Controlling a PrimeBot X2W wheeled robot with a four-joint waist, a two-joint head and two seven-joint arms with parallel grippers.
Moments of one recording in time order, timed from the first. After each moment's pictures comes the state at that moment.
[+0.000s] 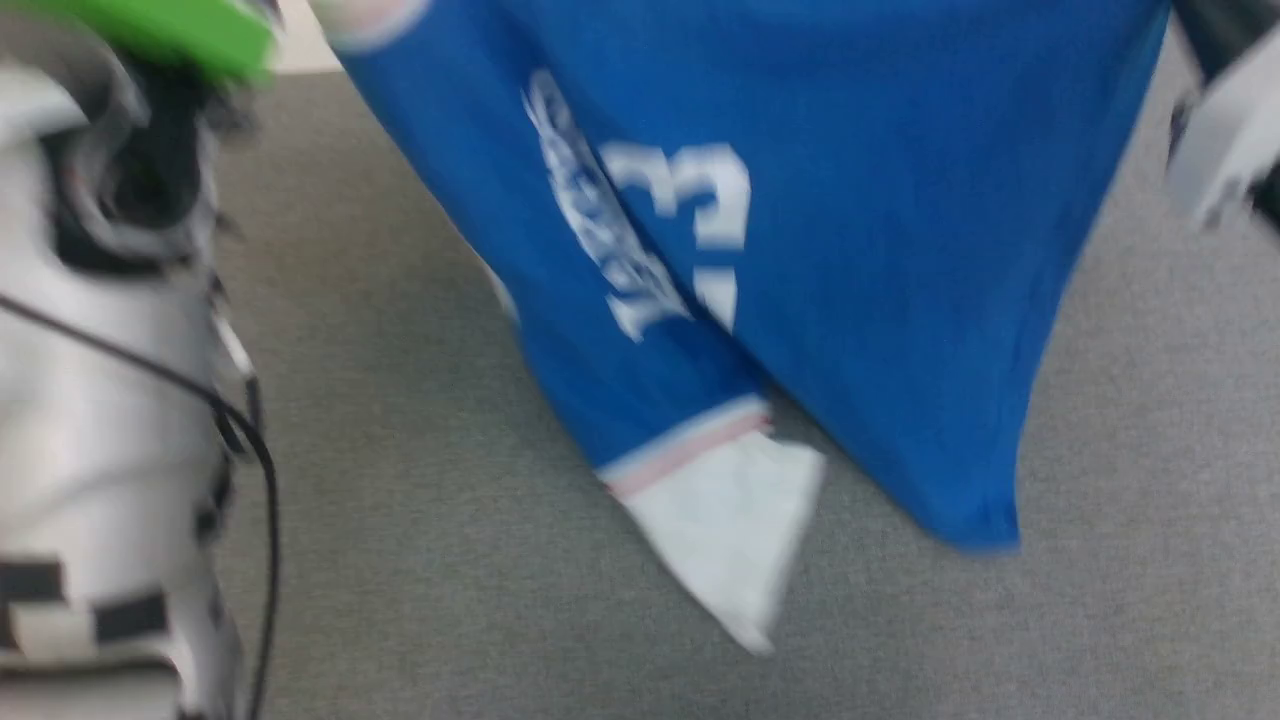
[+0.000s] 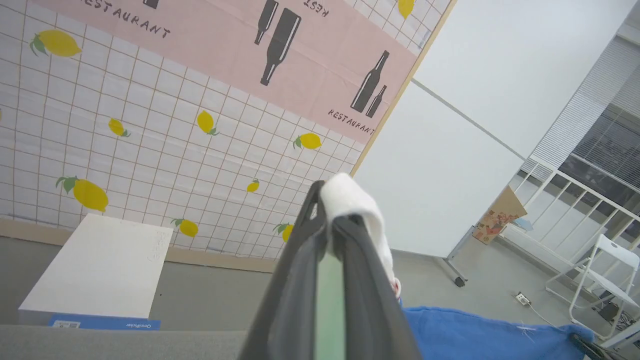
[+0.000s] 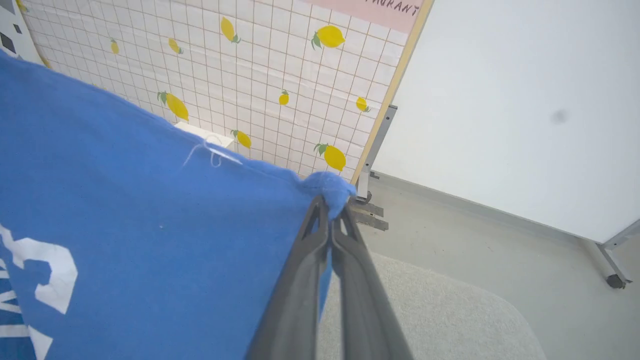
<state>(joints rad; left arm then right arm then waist) -0.90 0.24 -0.04 0.07 -0.77 0.03 0.27 -0.78 -0.41 0.11 0.03 0.33 0.13 0.53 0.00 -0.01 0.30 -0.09</state>
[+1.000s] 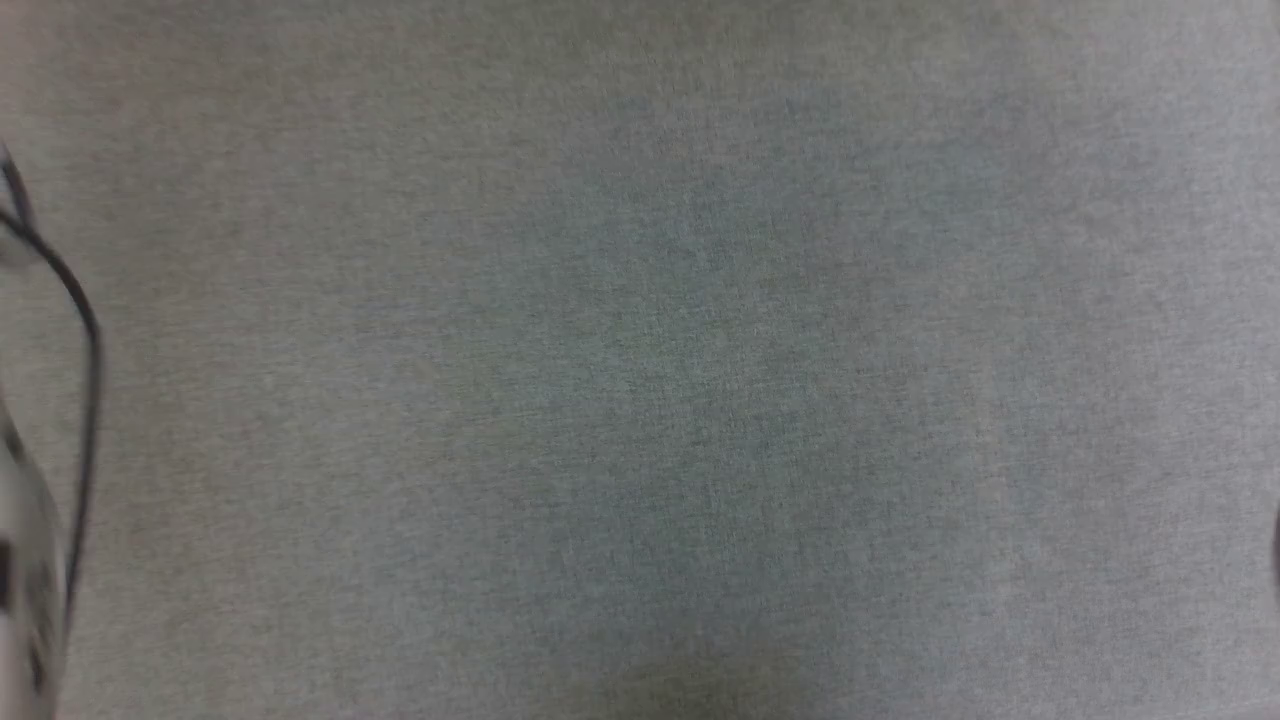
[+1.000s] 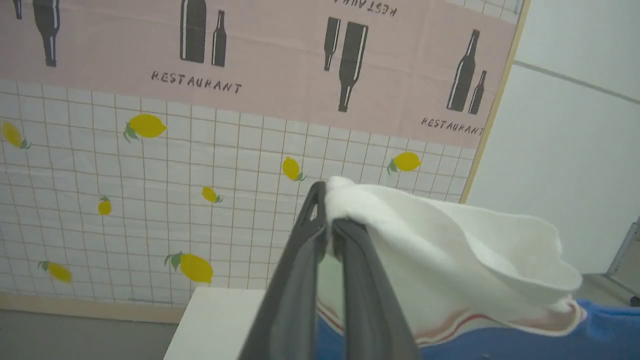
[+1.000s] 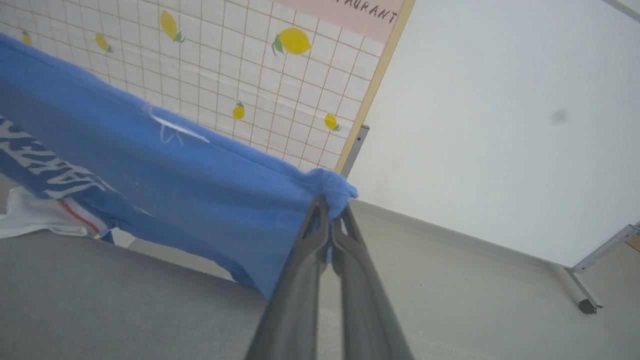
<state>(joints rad) -1.32 0.41 -0.11 0.52 -0.51 -0.08 -0.11 -1.19 -0.25 0.09 0.48 0.05 0.13 0.14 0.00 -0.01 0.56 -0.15</state>
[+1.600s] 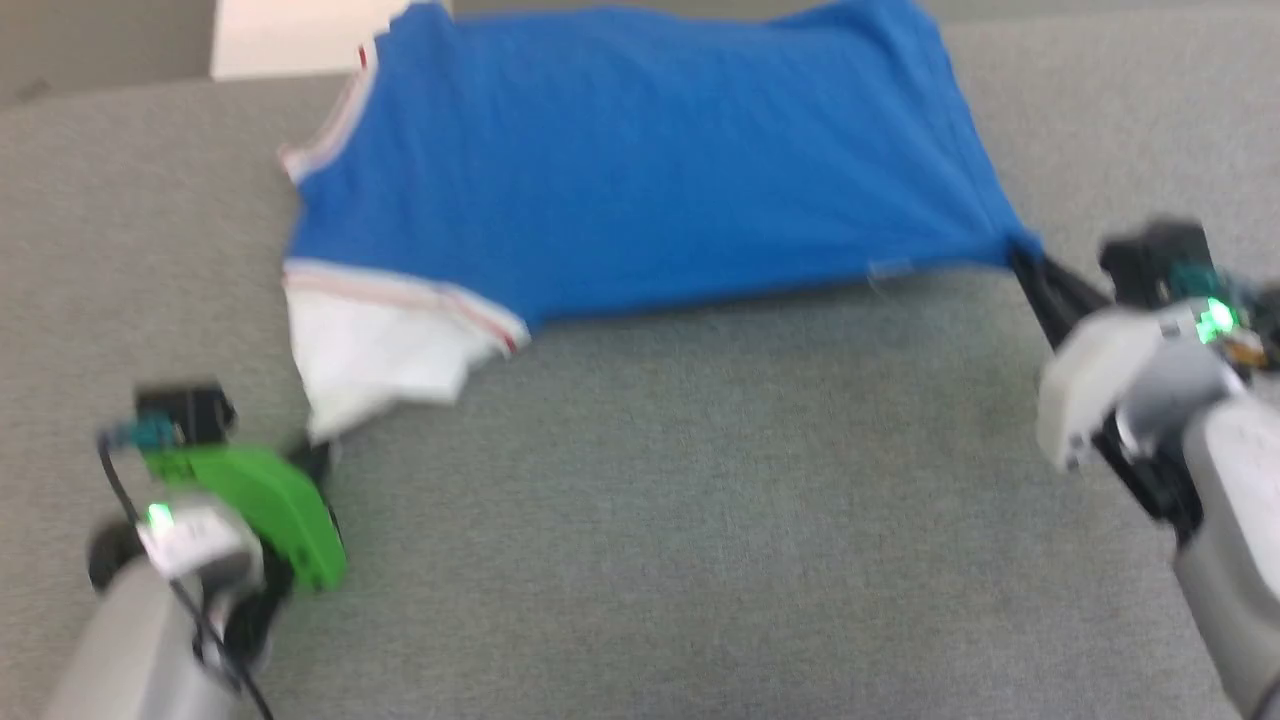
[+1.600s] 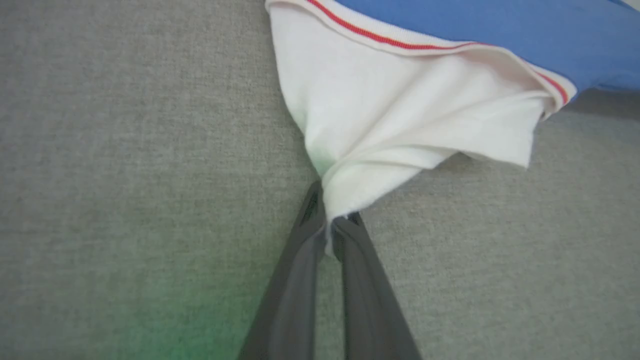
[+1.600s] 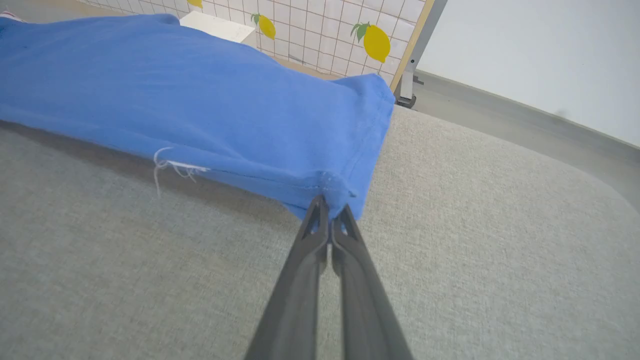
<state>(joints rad) -0.32 0.40 -0.20 0.35 -0.66 -0.06 0.24 -0.51 -0.38 0.25 0.34 0.27 0.13 0.18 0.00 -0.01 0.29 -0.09</state>
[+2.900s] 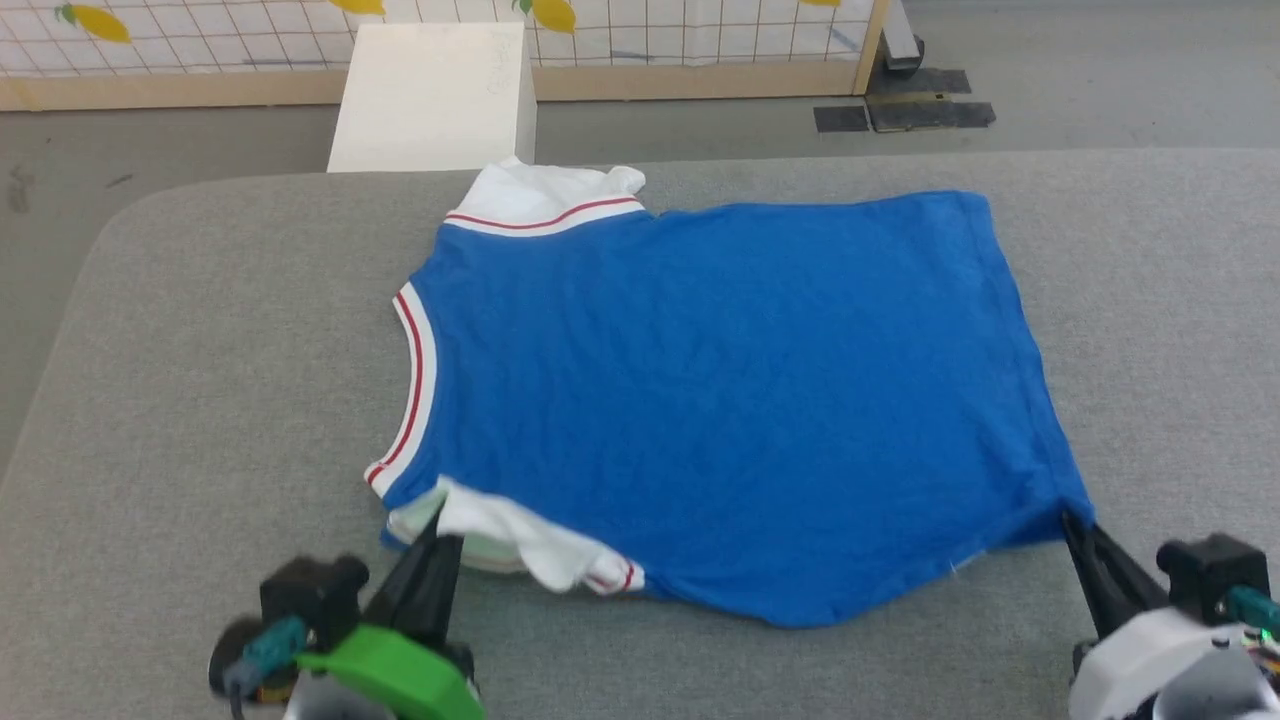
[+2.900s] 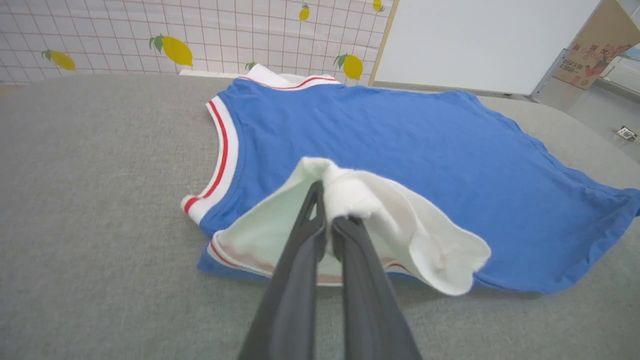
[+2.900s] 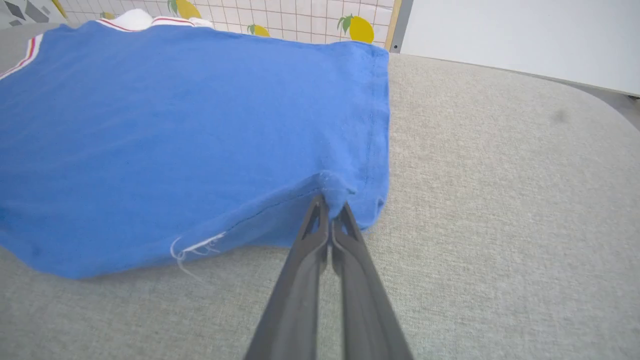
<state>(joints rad) 0.07 0.30 -0.32 -0.09 -0.46 0.01 -0.08 0.08 -0.27 0.00 0.09 0.18 0.13 0.02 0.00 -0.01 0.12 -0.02</state>
